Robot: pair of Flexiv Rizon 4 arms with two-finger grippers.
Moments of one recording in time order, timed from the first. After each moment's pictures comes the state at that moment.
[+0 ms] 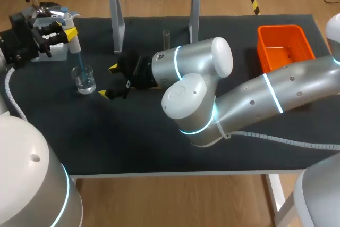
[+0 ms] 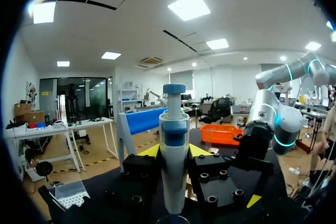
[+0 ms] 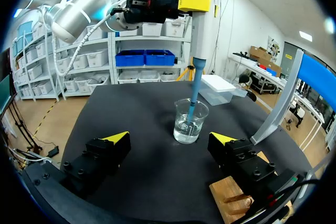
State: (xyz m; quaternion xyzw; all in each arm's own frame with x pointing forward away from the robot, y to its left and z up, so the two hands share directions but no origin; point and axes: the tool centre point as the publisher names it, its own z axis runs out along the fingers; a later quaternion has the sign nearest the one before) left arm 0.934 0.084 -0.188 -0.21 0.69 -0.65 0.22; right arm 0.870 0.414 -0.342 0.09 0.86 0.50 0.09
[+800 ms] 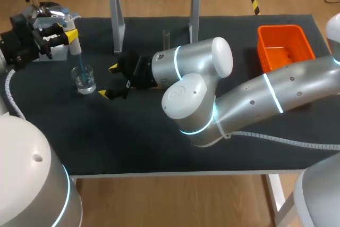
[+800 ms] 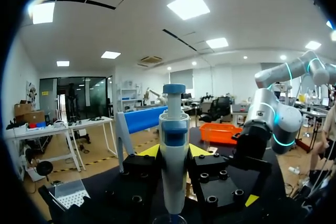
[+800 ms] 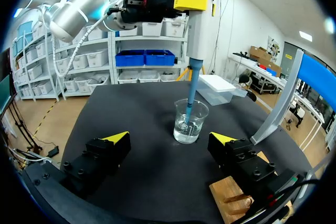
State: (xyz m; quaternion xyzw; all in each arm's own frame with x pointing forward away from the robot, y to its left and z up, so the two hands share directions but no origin) left arm 0.929 0.081 -0.189 -0.21 0.70 -0.65 0.22; right arm 0.870 0.414 -0.342 0.09 0.86 0.50 0.09
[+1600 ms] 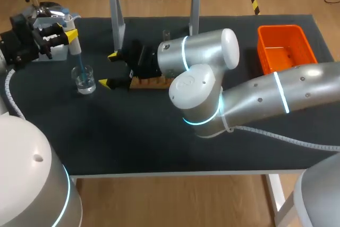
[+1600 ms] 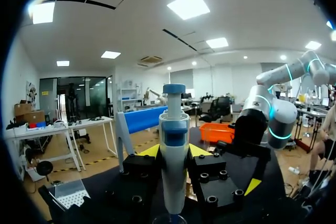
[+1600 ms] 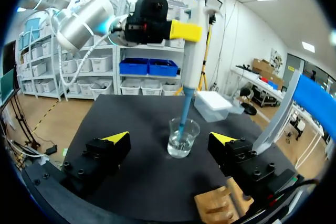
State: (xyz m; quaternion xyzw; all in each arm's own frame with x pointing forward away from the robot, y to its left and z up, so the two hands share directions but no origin) left arm 0.928 0.081 -0.189 -0.21 0.70 -0.65 0.22; right arm 0.881 0.410 -0.298 0.05 0.84 0.54 0.10
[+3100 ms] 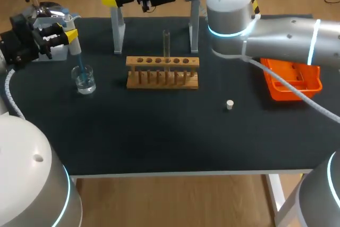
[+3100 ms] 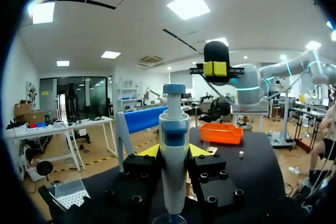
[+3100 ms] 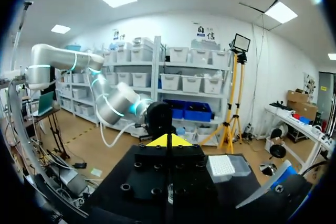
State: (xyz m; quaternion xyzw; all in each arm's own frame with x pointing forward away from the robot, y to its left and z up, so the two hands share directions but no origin) left arm 0.928 0.081 -0.189 -0.21 0.70 -0.65 0.22; right arm 0.916 0.397 -0.091 -0.09 0.75 0.66 -0.05
